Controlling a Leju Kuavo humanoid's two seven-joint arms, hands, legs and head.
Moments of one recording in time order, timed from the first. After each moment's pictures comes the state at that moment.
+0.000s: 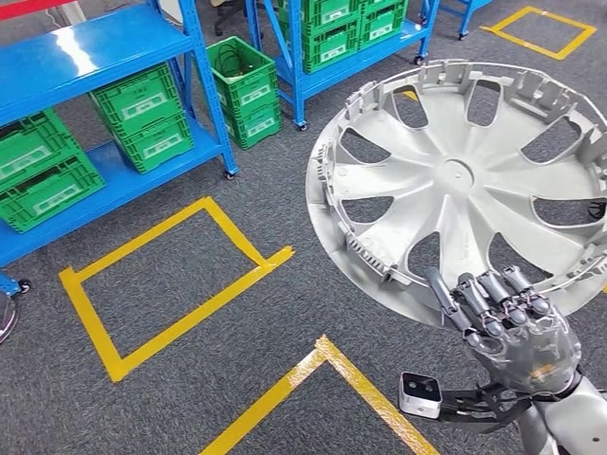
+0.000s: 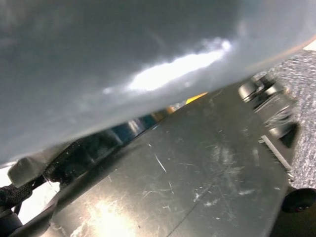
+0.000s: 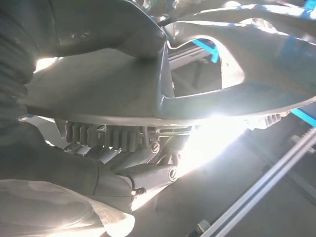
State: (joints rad) left arm -0.05 -0.20 0.33 -0.20 -0.83 0.08 -0.25; right arm 0.11 -0.12 -0.05 -2.17 1.57 -0.69 -0.56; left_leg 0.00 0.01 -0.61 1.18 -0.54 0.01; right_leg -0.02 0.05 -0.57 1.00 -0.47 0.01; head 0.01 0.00
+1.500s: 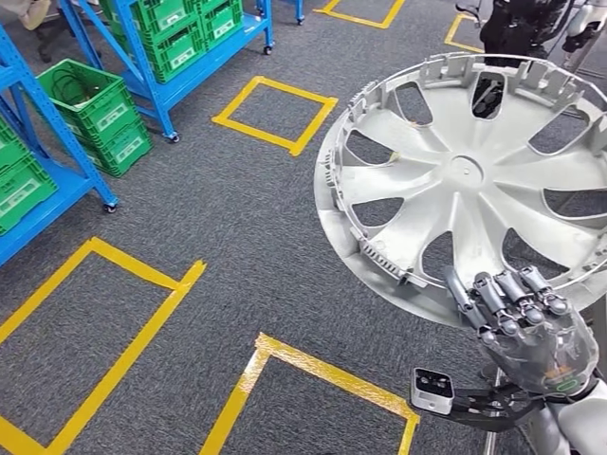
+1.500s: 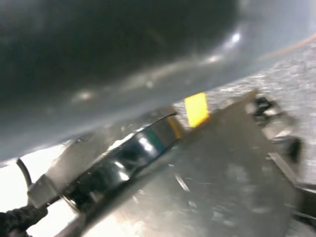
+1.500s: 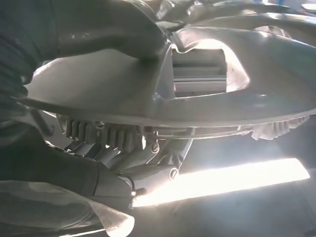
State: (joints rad) left arm -0.05 -0.17 0.32 -0.20 -0.84 0.06 -0.18; right arm 0.11 -0.13 -0.09 -2.16 1.56 -0.69 -0.57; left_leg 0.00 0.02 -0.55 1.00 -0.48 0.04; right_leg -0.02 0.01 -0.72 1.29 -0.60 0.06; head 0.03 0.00
